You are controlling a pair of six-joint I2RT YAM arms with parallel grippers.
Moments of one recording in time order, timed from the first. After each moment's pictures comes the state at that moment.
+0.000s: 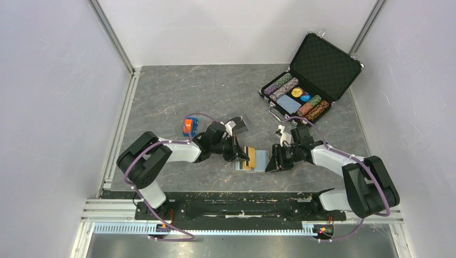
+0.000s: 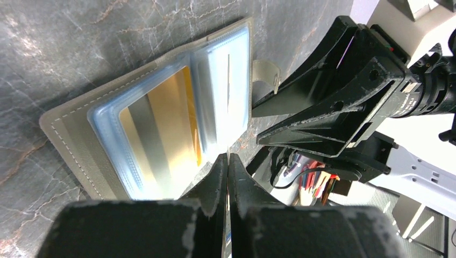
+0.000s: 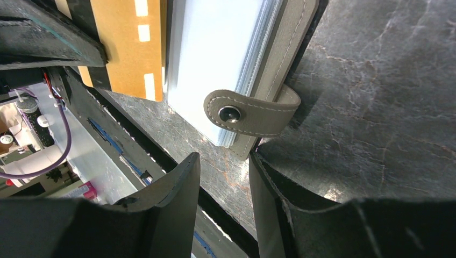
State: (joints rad) left arm -0.75 1.69 0.69 0.33 0.51 -1.00; right arm 0.31 1.34 0.48 -0.29 -0.67 0.27
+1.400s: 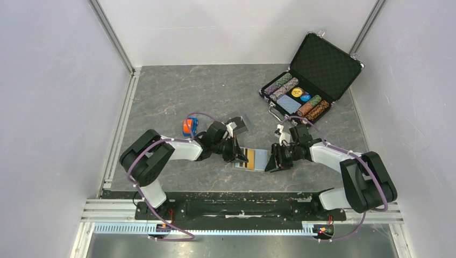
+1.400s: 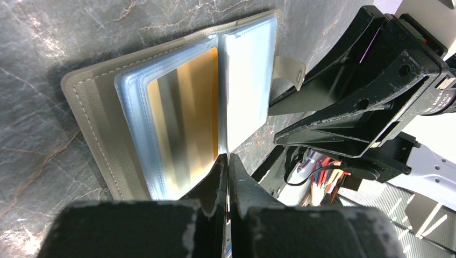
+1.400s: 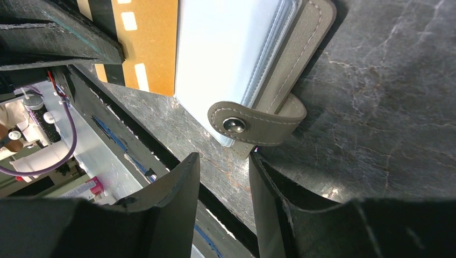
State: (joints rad) left arm -0.74 1.72 0.72 0.27 0.52 -0.94; right arm 0.31 1.38 0.51 -0.31 -0.68 0.27
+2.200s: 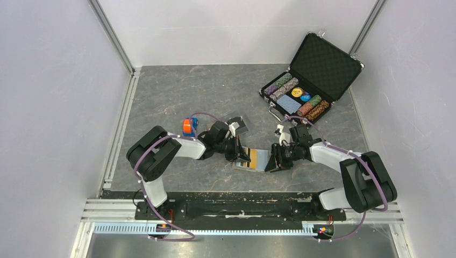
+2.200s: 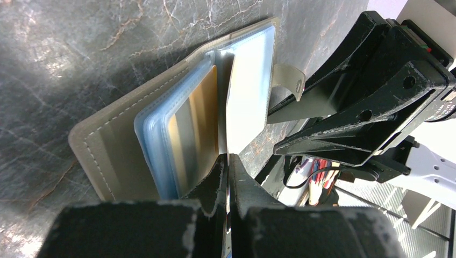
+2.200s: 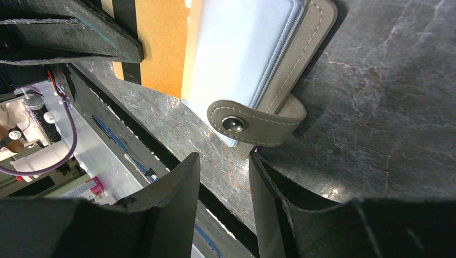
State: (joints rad) left arm -0.74 1.80 0.75 0.33 0.56 -0.94; right arm 0.31 1.39 0.52 -0.31 -0.68 0.27
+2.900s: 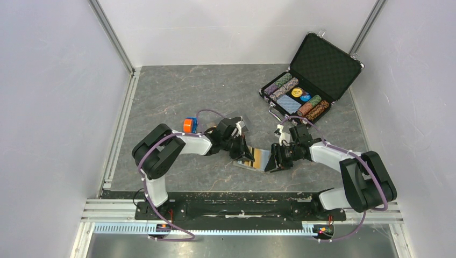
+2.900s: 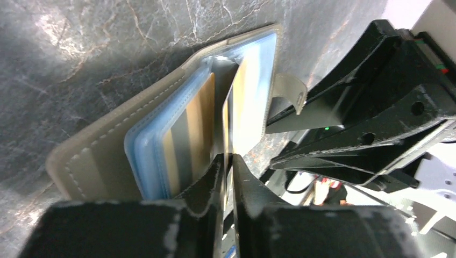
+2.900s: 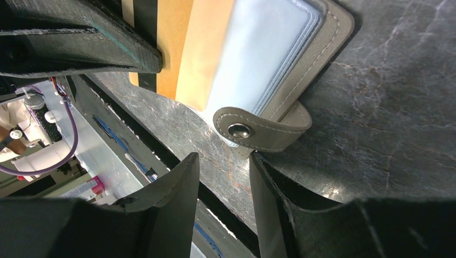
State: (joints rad) left arm -0.77 1.85 0.86 0.22 0.55 -0.93; right arm 0.31 1.39 0.52 -0.31 -0.68 0.27
